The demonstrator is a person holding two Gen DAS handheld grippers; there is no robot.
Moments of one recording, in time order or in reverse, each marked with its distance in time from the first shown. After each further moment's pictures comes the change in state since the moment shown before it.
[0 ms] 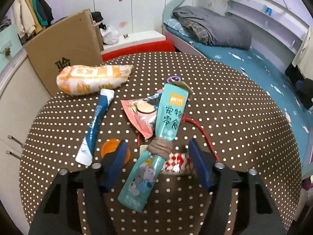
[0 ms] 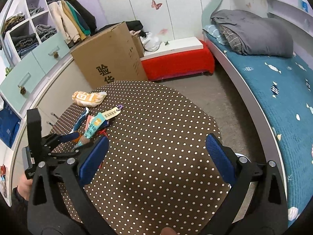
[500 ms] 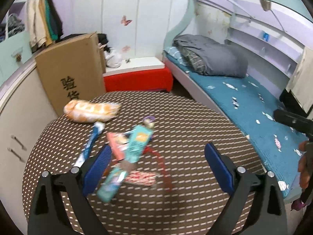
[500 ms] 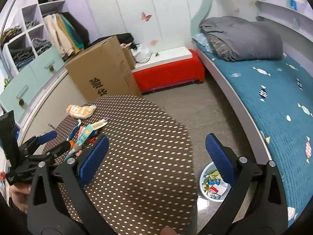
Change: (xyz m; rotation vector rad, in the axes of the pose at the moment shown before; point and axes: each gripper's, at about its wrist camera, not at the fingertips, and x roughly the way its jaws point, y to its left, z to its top) left arm -0.069 -0.038 0.019 -0.086 -0.181 -0.001; right arm -0.037 -0.037 0.004 0.037 -0.074 -0.025
